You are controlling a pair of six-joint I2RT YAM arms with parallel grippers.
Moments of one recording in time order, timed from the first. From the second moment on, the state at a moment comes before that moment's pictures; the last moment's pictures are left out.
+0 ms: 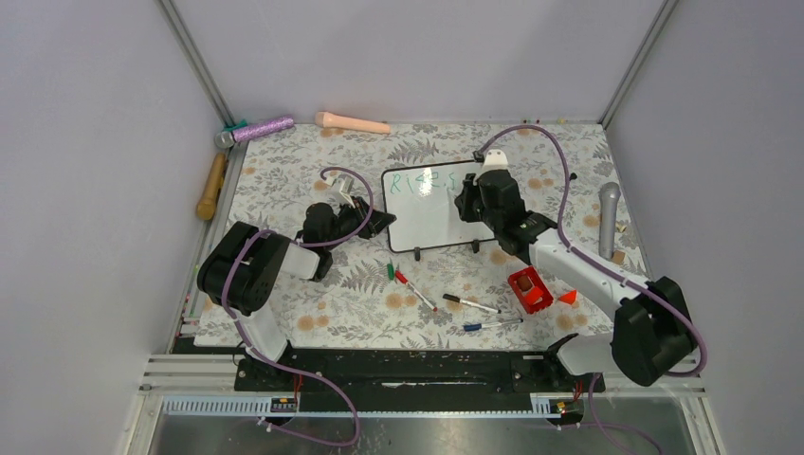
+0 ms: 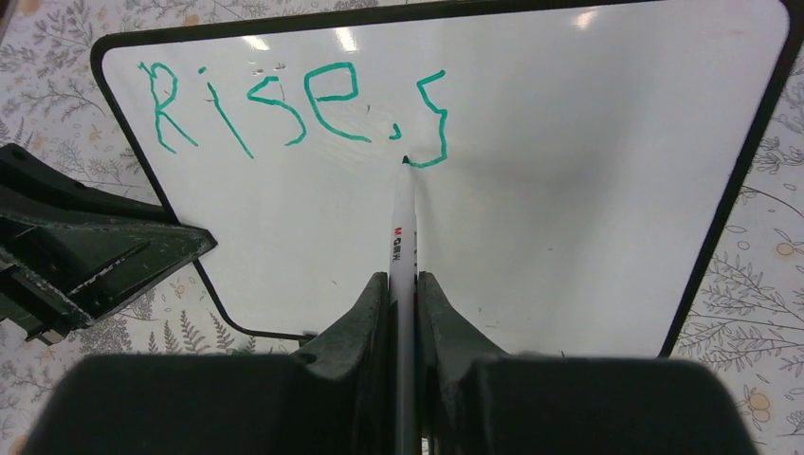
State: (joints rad) left arm -0.35 1.76 0.55 1.07 0.47 -0.66; right arm 0.56 1.37 0.94 -0.07 0.17 0.37
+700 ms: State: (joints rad) left arm -0.35 1.76 0.55 1.07 0.48 -0.66; right arm 0.55 1.22 0.85 0.03 0.22 0.37
